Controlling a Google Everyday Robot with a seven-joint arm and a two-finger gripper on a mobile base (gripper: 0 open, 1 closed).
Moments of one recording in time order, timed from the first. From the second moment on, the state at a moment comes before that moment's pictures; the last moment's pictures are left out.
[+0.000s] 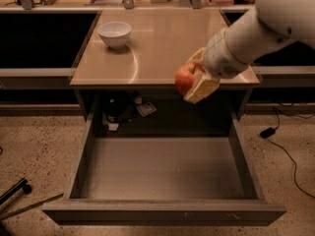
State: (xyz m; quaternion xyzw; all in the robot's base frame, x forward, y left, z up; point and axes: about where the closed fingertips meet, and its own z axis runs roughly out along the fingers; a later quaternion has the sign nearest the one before) arm 0.567 -0.097 0.890 -0.67 0.67 0.06 0.31
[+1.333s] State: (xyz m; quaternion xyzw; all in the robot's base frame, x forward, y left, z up) arm 0.527 -0.065 0.772 -0.67 0.69 0.12 0.26
